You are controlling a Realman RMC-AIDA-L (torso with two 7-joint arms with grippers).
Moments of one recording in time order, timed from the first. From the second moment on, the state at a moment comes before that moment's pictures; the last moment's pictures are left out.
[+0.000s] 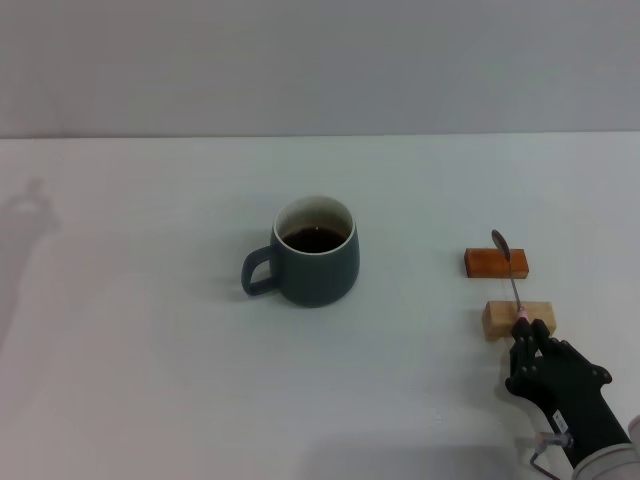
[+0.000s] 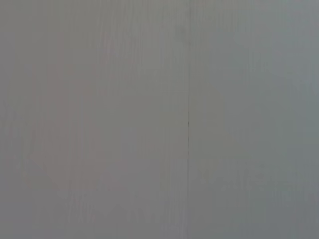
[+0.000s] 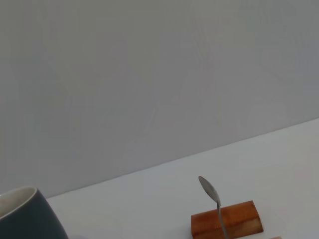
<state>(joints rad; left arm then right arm) -0.24 -1.97 1.67 0.53 -0.32 1.15 -0.25 0.13 2.06 0.30 0.76 -1.71 -1.04 -0.18</state>
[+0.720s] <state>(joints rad) -0.24 -1.98 1.67 0.53 -0.32 1.15 -0.25 0.09 2.01 0.33 0.95 -1.71 -1.06 -0.39</state>
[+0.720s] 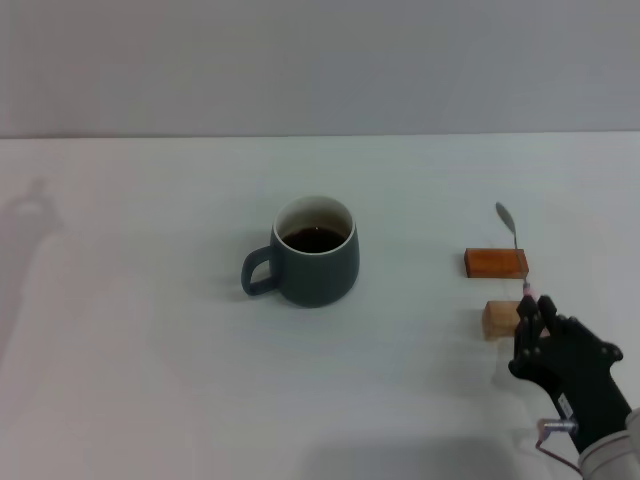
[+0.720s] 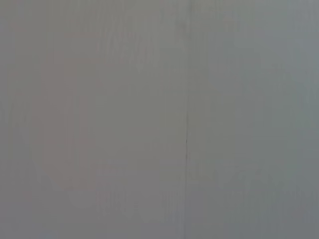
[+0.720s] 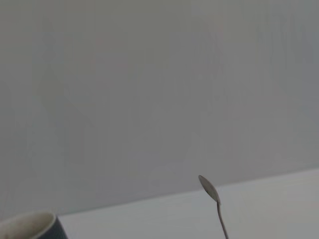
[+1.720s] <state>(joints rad) -0.24 -1.98 1.67 0.53 -0.32 1.14 -0.29 -0.02 1.78 0.65 1.62 -1.53 -0.45 -0.99</state>
